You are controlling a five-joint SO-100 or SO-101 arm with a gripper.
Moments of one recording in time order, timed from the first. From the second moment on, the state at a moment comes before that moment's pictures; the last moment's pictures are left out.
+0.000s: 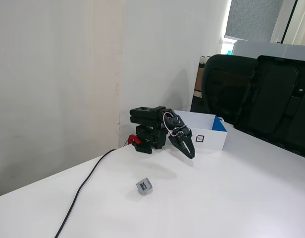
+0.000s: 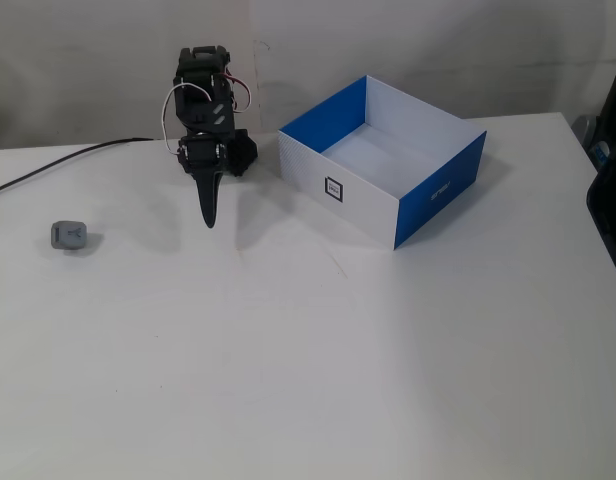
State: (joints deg) arm -0.9 193.5 177.3 58.4 -6.1
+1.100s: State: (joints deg) arm -10.5 193.6 172.1 67.7 10.9
